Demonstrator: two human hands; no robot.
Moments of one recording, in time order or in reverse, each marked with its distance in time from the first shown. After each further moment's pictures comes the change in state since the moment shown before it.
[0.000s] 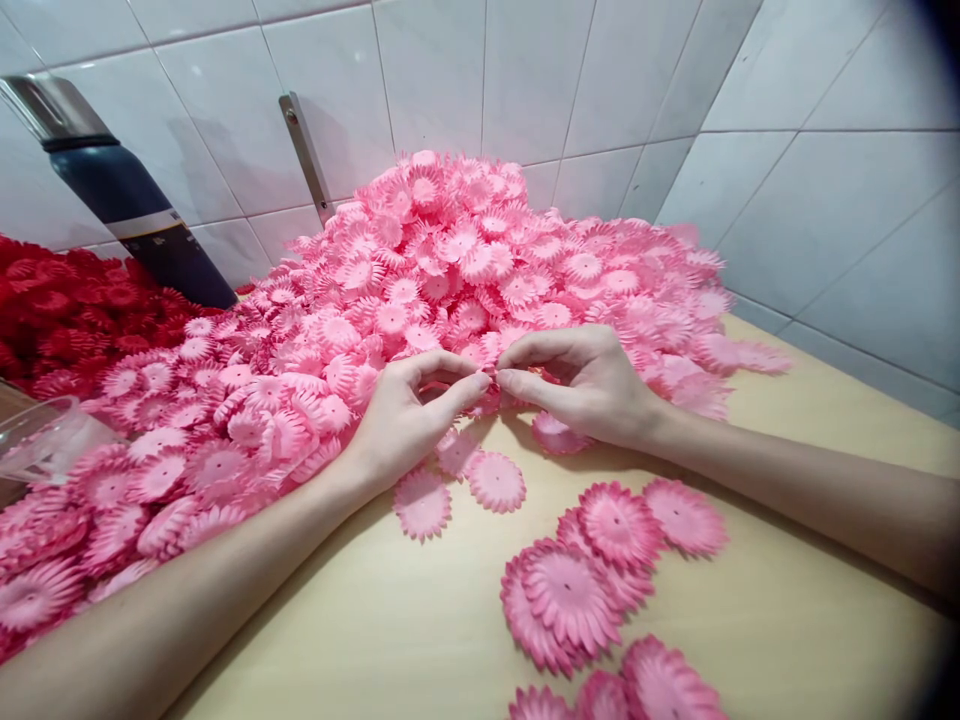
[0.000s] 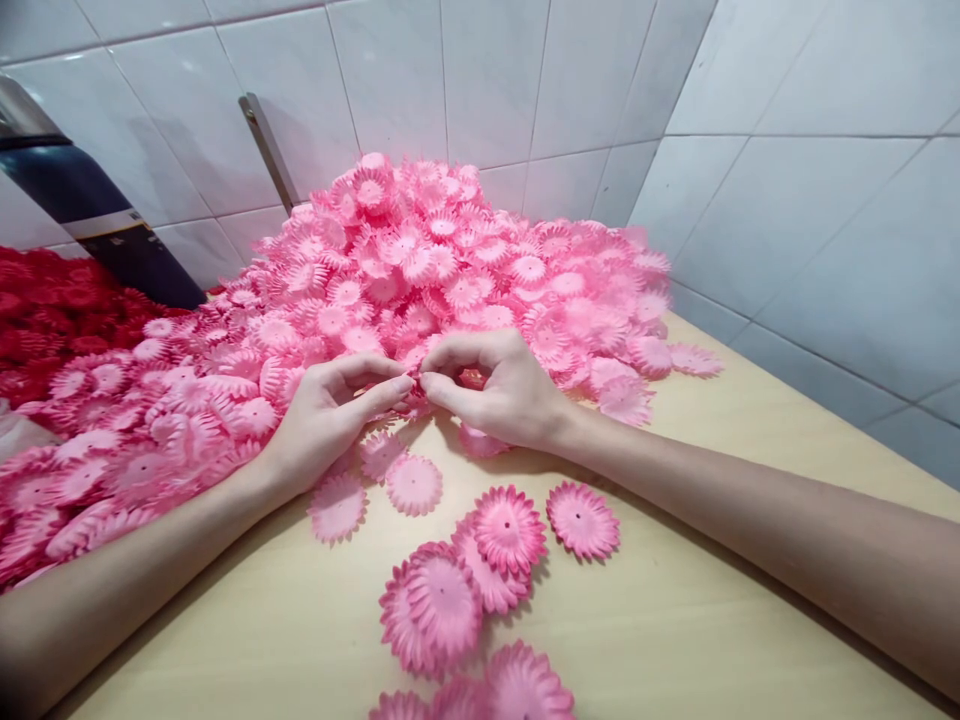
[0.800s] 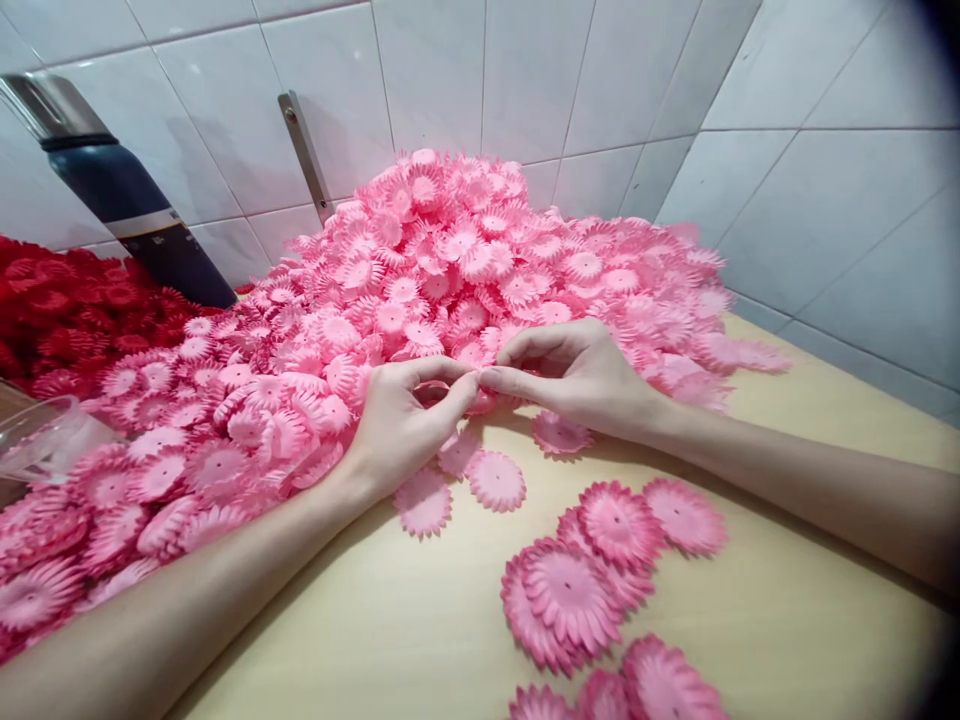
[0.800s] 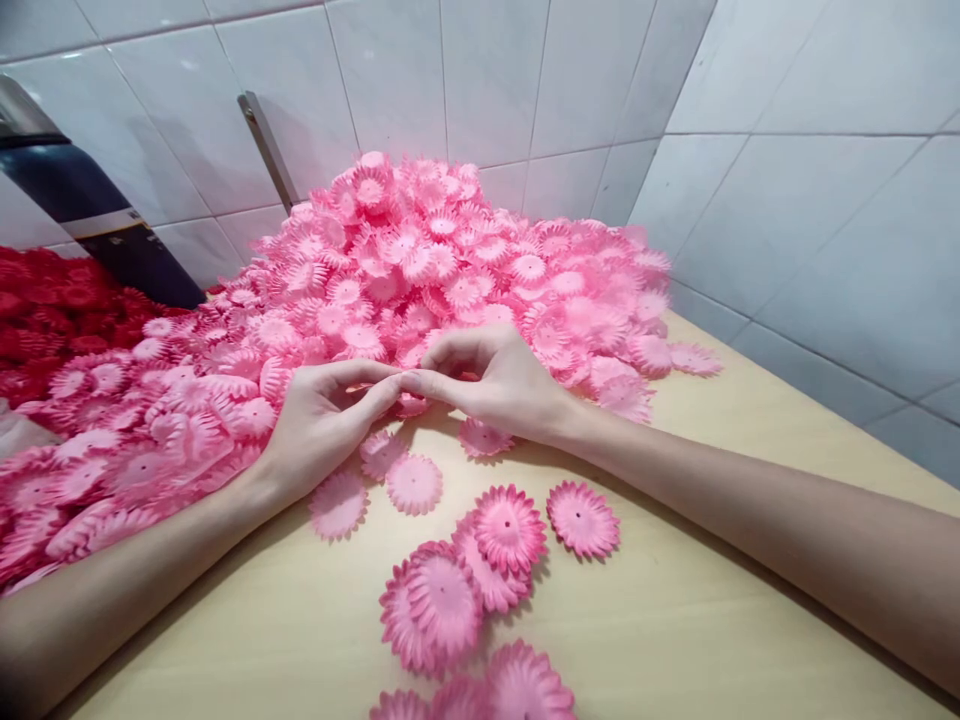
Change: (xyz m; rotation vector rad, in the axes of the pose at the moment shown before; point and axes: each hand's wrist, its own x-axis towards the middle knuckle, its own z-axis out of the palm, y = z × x) left_hand -0.006 0.007 0.003 0.142 0.058 0.052; right_hand 0.003 -0.002 0.001 0.199 -0.081 0.134
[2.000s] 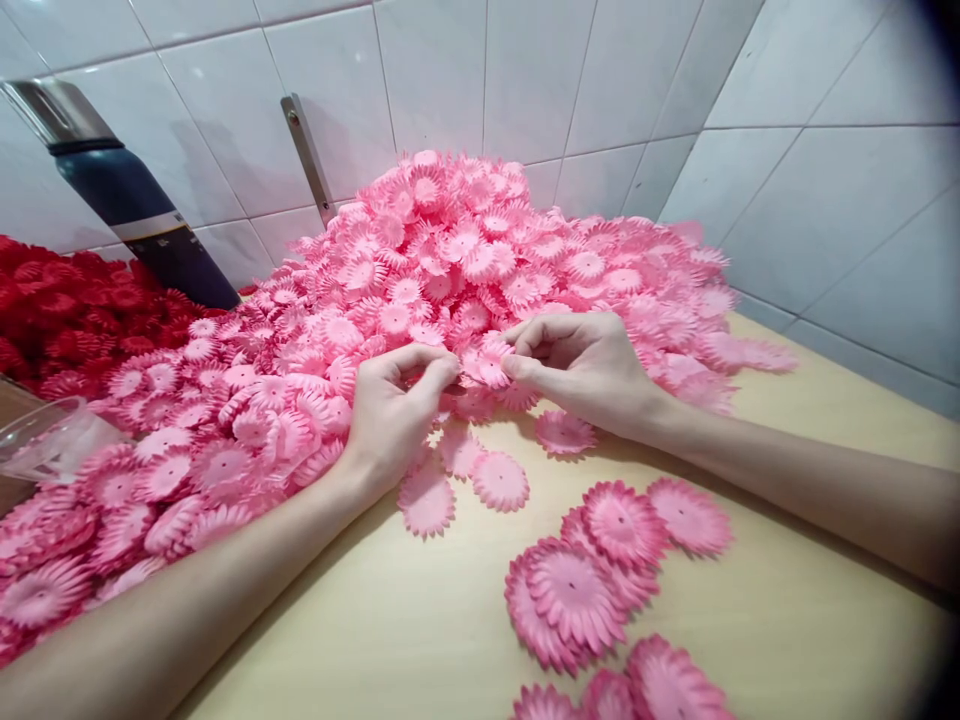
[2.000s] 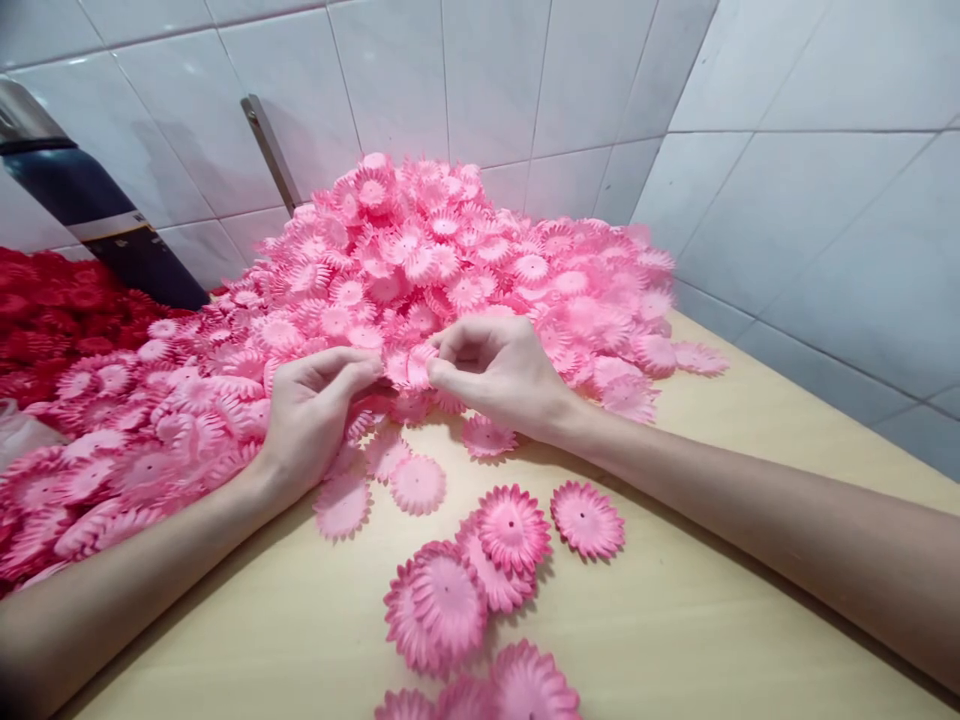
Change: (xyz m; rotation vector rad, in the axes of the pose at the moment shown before) left_hand 0.004 -0.007 0.001 -0.218 0.225 -0.012; right_hand 0.003 0.007 0.003 -0.051 0.241 -0.067
